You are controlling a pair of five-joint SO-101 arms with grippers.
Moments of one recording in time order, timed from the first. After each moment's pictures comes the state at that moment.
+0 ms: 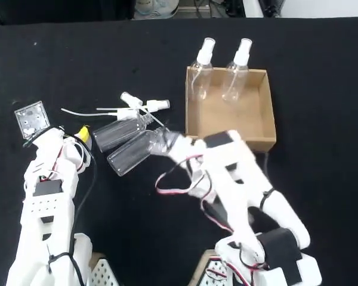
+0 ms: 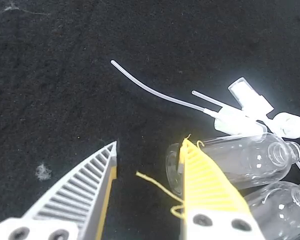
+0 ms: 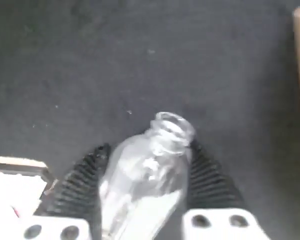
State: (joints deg) left arm -15.0 -49.0 75.4 17.1 11.5; right arm -16.6 -15.4 43.0 75.5 45.8
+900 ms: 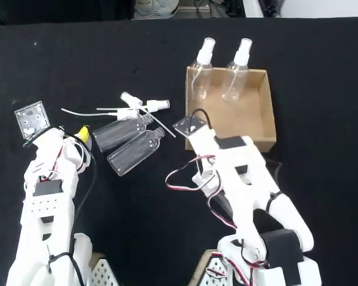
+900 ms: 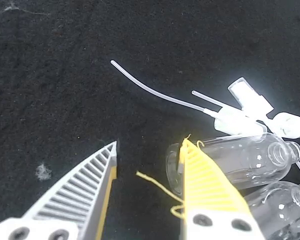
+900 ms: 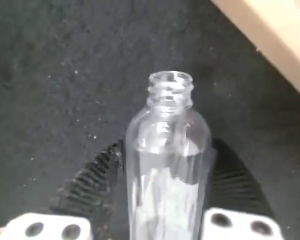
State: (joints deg) left arm -15.0 -49.0 75.4 17.1 11.5; right arm -11.3 -15.4 51.9 62.2 27.2
